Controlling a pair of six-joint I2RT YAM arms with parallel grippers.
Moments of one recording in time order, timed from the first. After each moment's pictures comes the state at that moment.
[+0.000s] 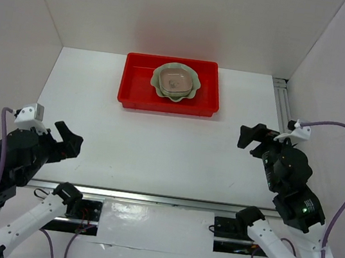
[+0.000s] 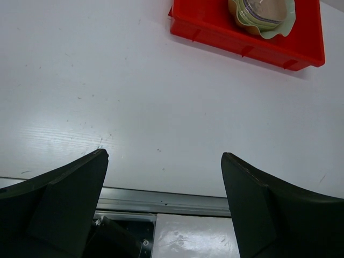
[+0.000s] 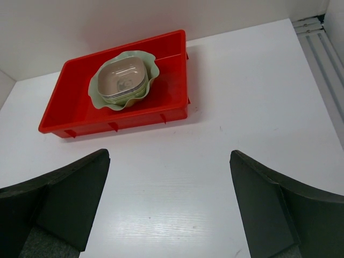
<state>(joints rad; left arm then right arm) -0.47 0.47 1.21 -1.23 -0.41 -0.60 0.48 0.54 0.96 -0.56 0.41 0.36</state>
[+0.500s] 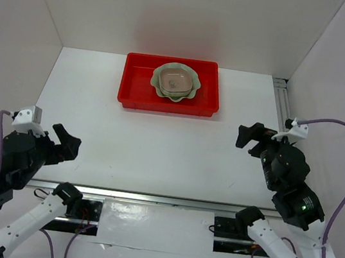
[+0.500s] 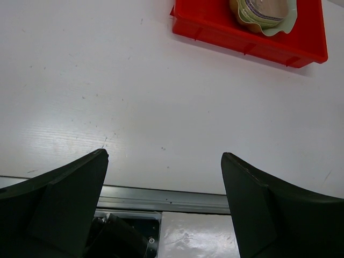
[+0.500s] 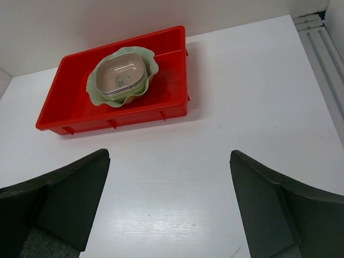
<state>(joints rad) -0.47 0.45 1.21 -1.26 -0.41 -0.58 0.51 0.55 0.96 -0.57 0.44 0.36</state>
